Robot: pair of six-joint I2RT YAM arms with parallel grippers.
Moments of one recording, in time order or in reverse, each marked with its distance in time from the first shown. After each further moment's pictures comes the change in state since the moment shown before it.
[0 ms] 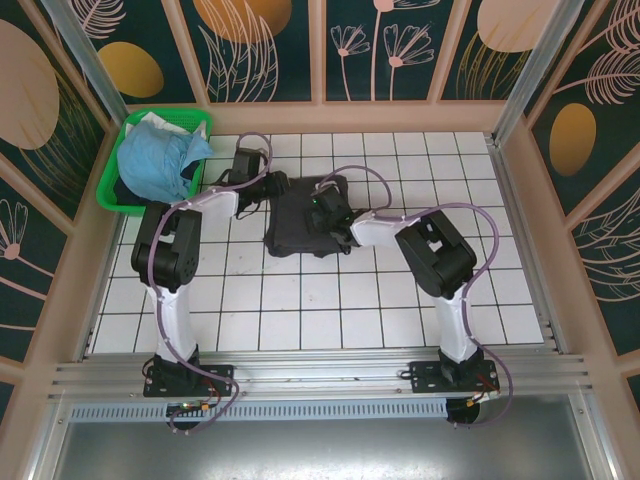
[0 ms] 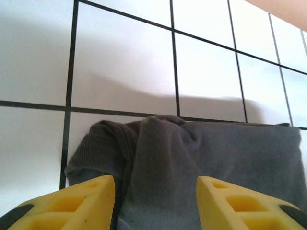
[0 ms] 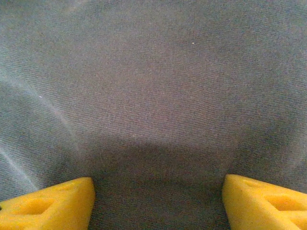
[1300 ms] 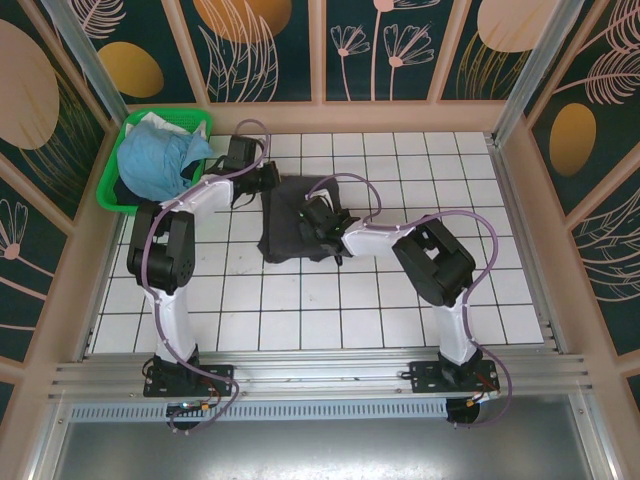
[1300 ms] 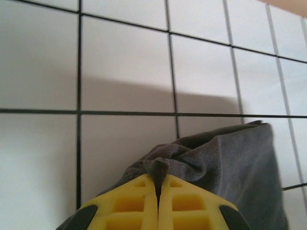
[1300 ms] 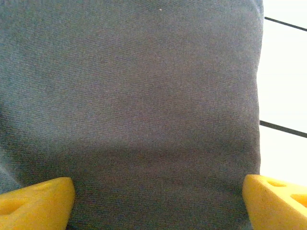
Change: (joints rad) left arm 0.019 -0.040 0.091 -0.199 0.010 0.079; right arm 0.096 -0.044 -0.020 -0.089 0.165 -0.007
